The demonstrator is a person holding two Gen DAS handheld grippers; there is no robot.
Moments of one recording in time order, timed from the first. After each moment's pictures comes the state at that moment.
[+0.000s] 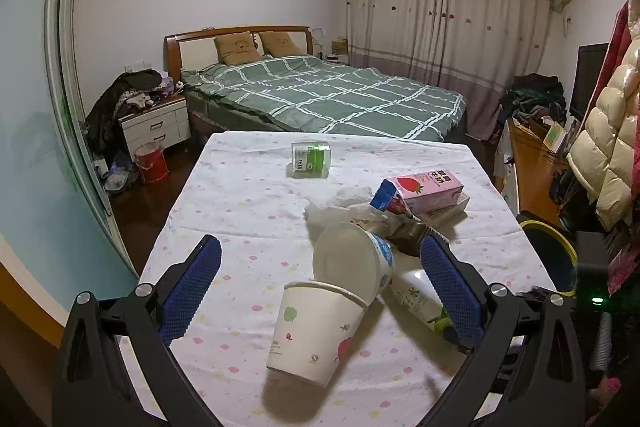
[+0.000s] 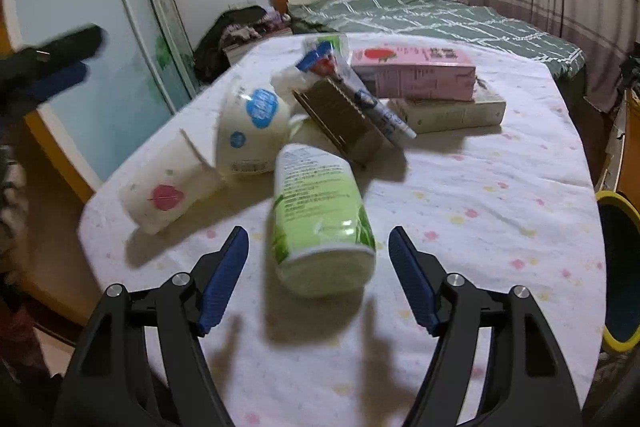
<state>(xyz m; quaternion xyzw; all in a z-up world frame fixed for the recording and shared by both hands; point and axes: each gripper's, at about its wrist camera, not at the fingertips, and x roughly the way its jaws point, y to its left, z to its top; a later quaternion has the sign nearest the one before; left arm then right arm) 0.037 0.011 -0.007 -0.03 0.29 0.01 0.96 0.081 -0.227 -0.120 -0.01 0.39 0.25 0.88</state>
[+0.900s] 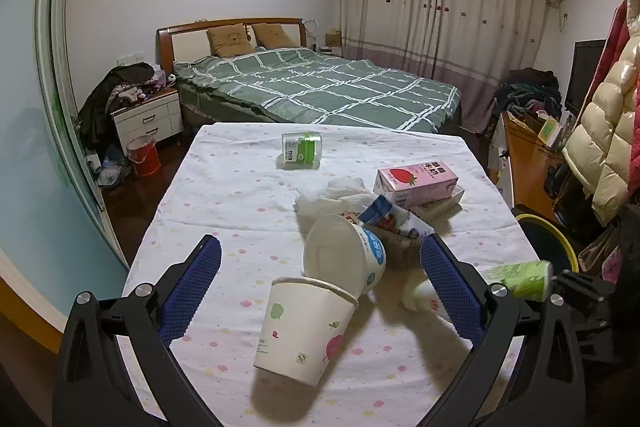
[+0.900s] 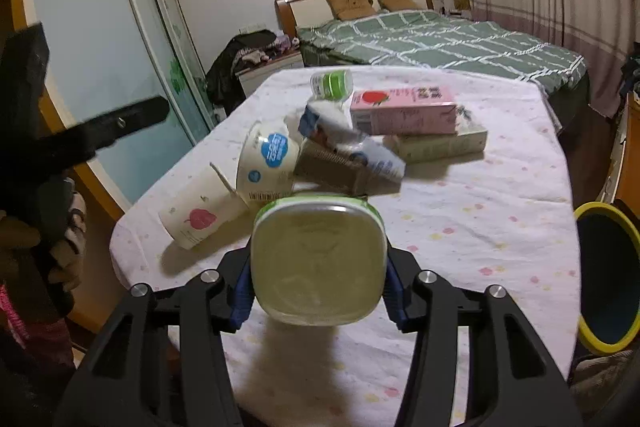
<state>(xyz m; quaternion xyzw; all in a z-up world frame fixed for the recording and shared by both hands) 0.048 -0.006 -0.014 -0.03 0.30 -0.01 0.95 0.057 -0.264 -0.074 0.01 0.35 0.28 0.89</state>
